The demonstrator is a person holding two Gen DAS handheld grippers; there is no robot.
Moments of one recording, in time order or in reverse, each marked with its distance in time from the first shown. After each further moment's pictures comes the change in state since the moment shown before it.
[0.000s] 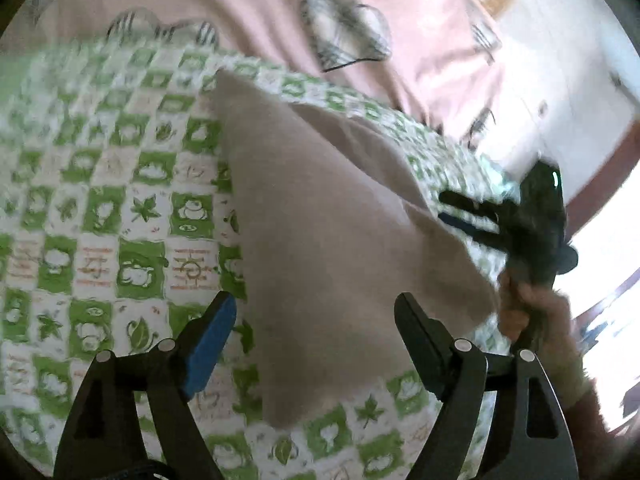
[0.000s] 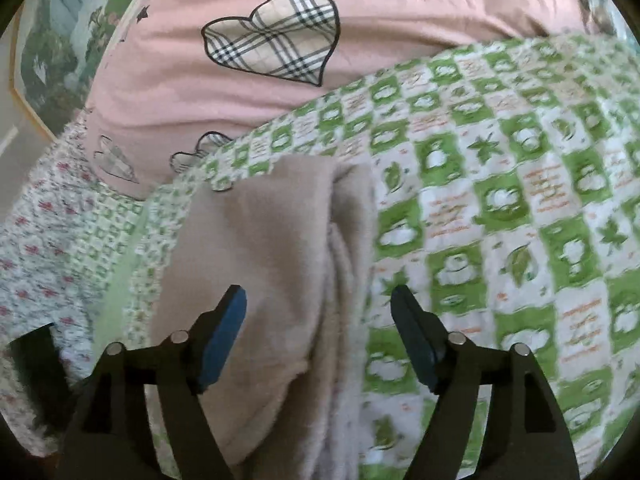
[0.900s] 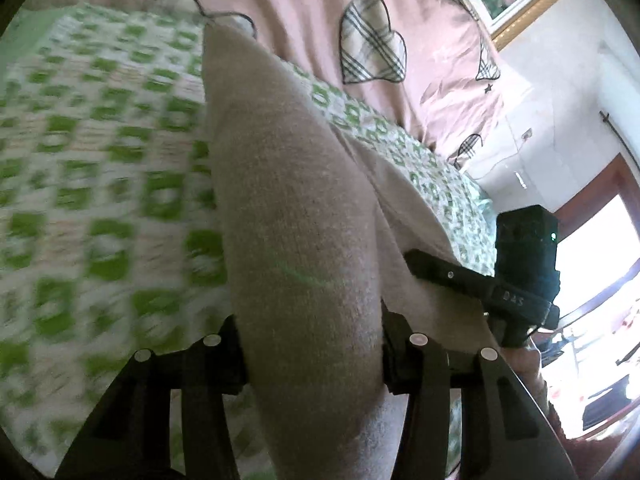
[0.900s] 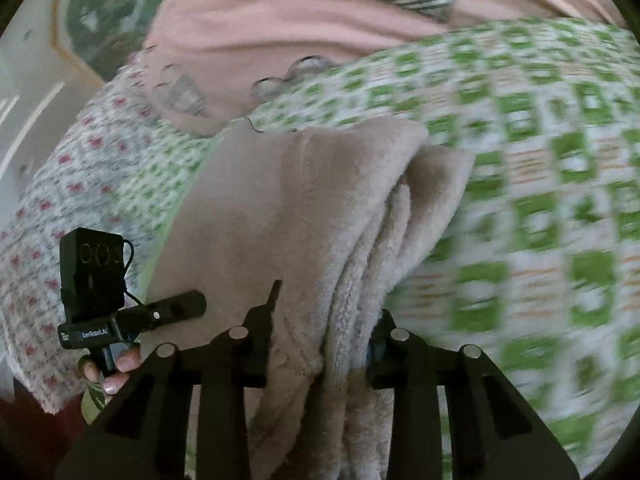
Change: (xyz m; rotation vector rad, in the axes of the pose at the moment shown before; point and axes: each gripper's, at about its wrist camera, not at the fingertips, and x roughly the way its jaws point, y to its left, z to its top) left arm -0.058 0.066 -0.006 -0.040 0.001 -0.069; right arm 0.049 0.112 -0.062 -0.142 0.116 0.215
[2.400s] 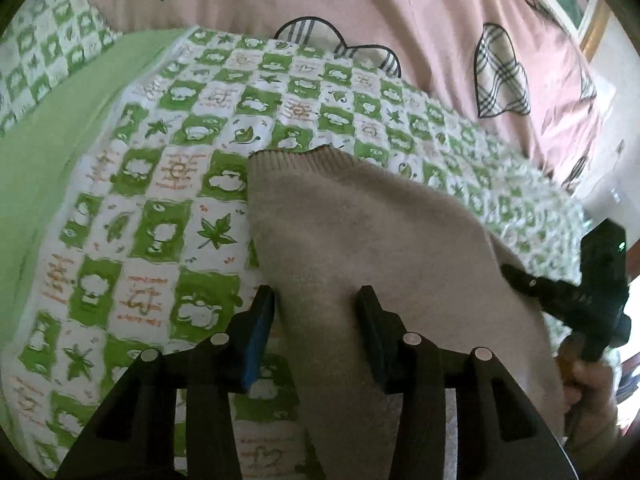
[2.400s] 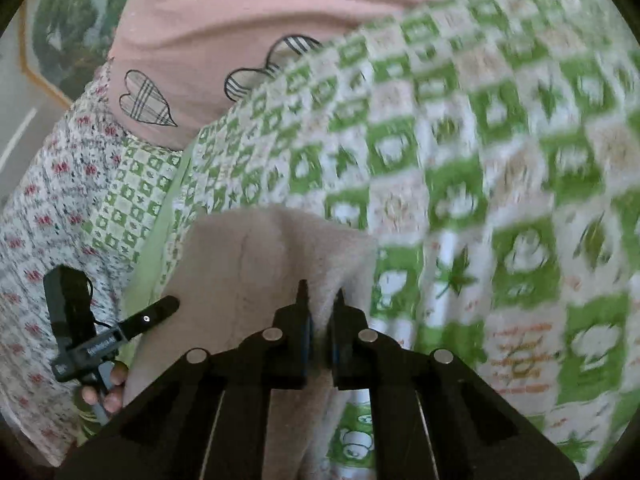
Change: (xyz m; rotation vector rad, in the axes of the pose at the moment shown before) left arm -0.020 0.096 0.027 -0.014 -0.077 0.408; right arm 0.072 -0.018 0.022 0.173 -0.024 -0.063
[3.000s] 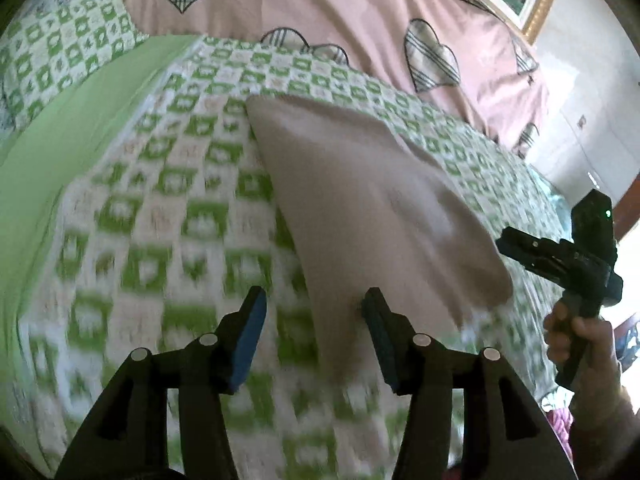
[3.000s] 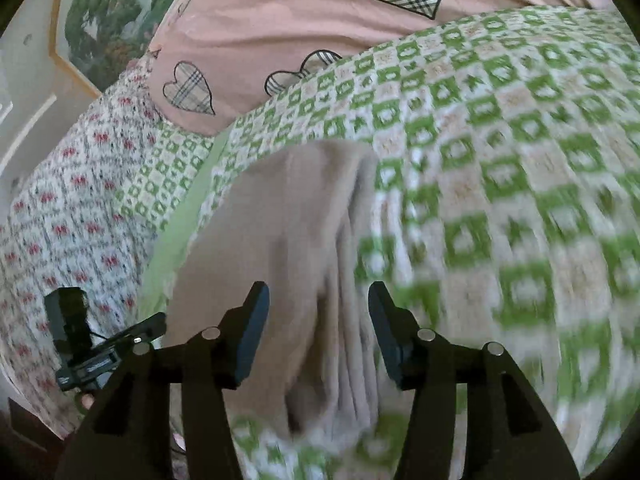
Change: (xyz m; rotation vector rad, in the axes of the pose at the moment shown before) left arm -0.134 -0.019 -0.161 0.040 -0.033 -0.084; right arm -0.114 0.040 -0.126 -0.113 -0.052 -0.045
